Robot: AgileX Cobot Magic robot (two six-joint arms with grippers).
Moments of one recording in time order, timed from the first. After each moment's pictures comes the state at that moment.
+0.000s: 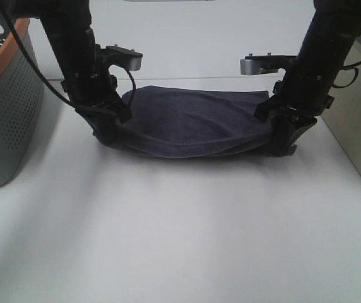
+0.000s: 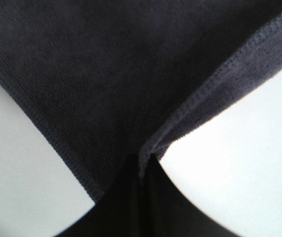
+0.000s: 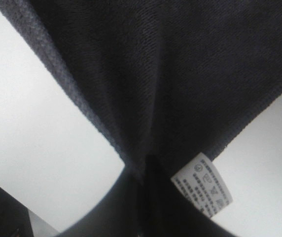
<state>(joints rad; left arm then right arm) -0.39 2.24 -1.82 -0.18 1.21 0.43 0.23 2.05 -1.50 0.21 1.19 -0.47</state>
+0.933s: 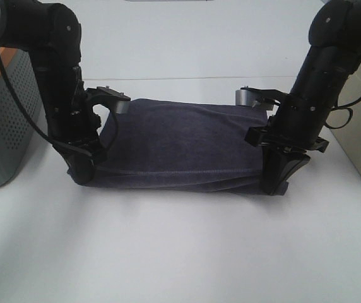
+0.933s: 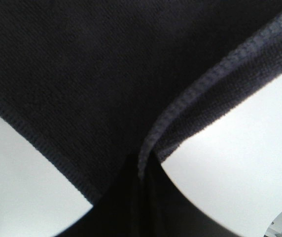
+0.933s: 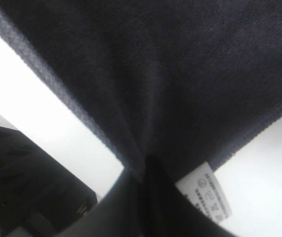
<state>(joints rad) -0.39 2.19 -1.59 -0.14 1.21 0.51 0.23 2.06 -1.35 0.38 1.22 -0.46</state>
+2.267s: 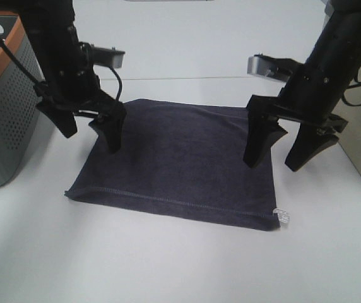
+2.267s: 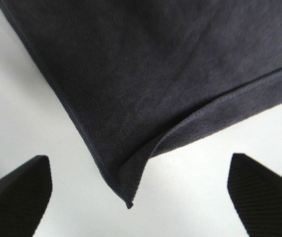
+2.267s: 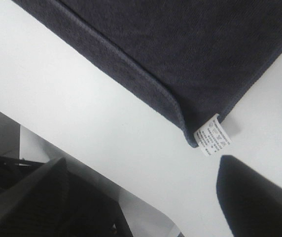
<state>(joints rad) -0.39 2.11 -1.71 -0.15 1.21 0.18 0.23 1.89 -1.34 0.38 1.22 -0.27</state>
